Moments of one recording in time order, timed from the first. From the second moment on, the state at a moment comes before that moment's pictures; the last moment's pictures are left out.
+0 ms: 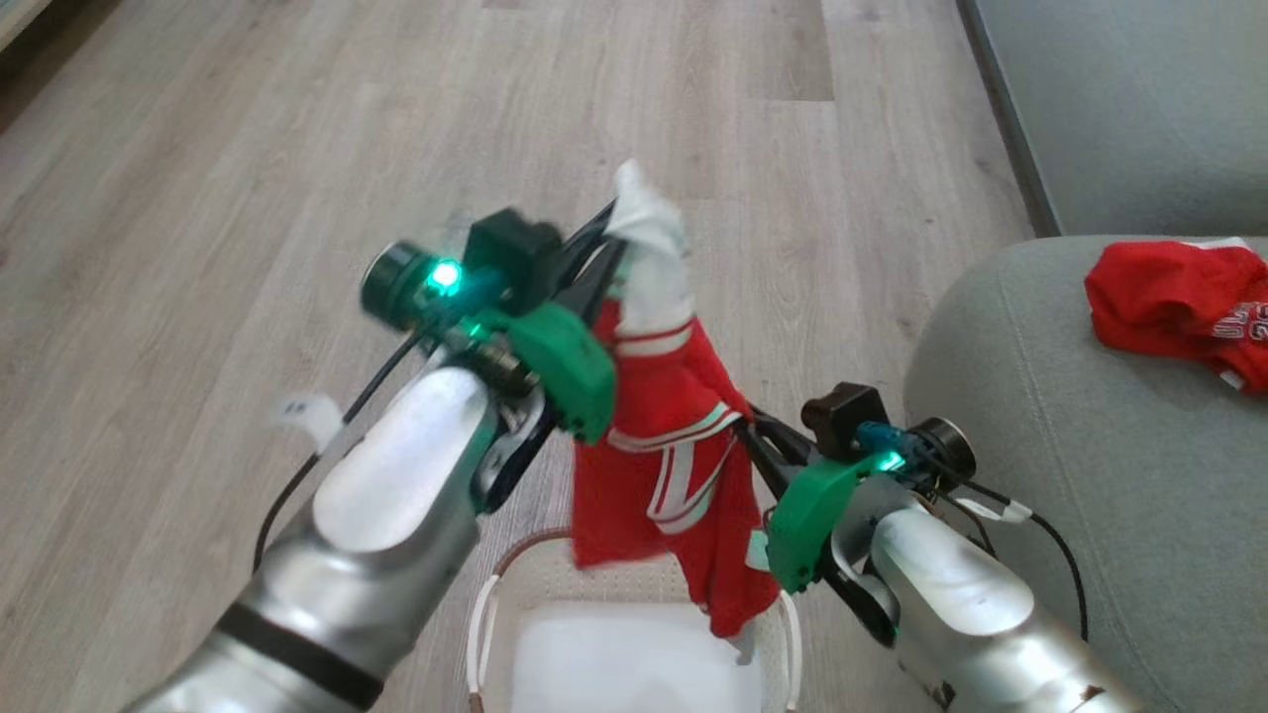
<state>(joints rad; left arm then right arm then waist) -0.70 0.10 -0.72 0.52 -0.42 -0.02 -0.12 -0.55 -0.06 0.65 0.88 0.39 0.13 -0.25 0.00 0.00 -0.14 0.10</state>
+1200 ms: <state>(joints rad) -0.44 0.08 -0.70 0.54 -0.45 0.03 -0.25 -0.63 -0.28 0.46 0.64 0.25 0.13 -0.25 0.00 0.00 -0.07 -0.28</state>
